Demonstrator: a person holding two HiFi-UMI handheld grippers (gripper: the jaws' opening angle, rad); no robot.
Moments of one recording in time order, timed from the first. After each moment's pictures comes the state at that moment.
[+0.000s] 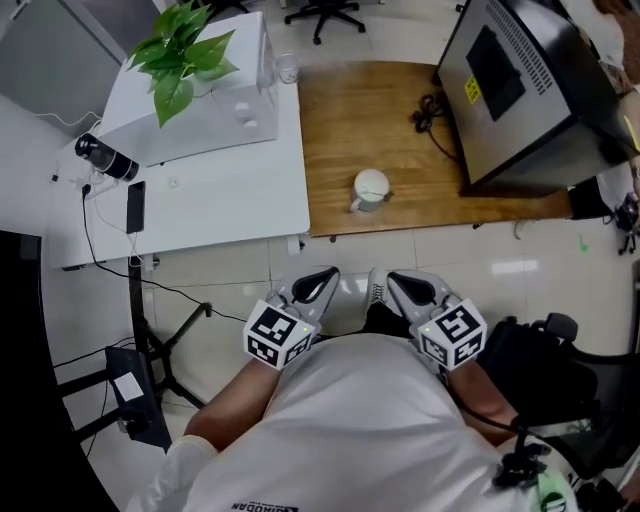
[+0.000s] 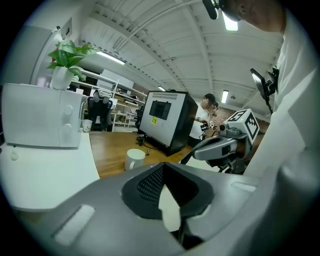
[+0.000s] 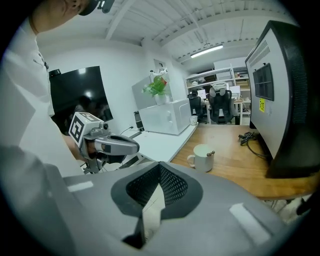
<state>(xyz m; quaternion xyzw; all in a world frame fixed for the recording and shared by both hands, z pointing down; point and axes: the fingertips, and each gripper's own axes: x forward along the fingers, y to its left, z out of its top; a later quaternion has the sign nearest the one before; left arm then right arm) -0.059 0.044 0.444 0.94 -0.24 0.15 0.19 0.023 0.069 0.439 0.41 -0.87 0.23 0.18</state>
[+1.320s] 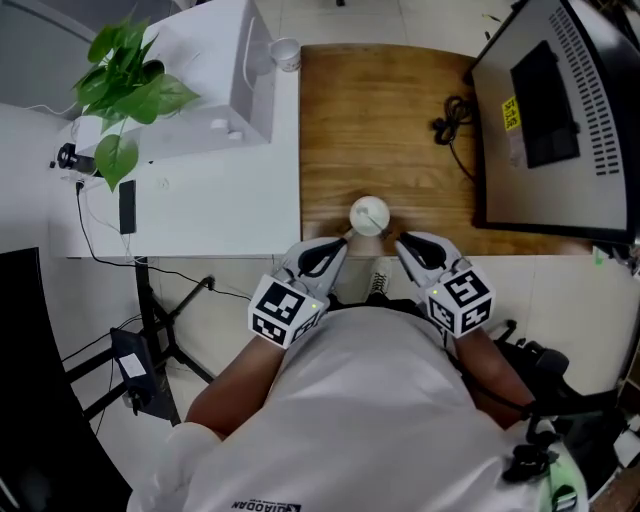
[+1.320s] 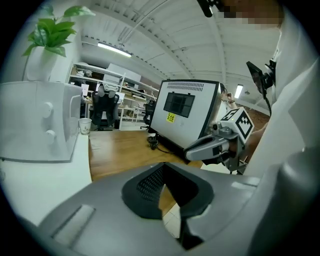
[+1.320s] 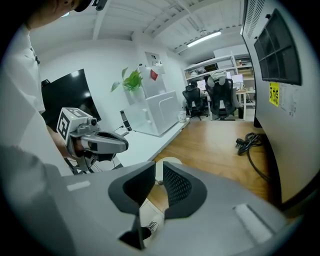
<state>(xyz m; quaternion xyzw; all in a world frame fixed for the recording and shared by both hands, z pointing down) 0.008 -0.101 0.460 0.92 -0.28 0.19 0.21 0.096 -0.102 0.474 0.38 -0.86 0.26 0.20</state>
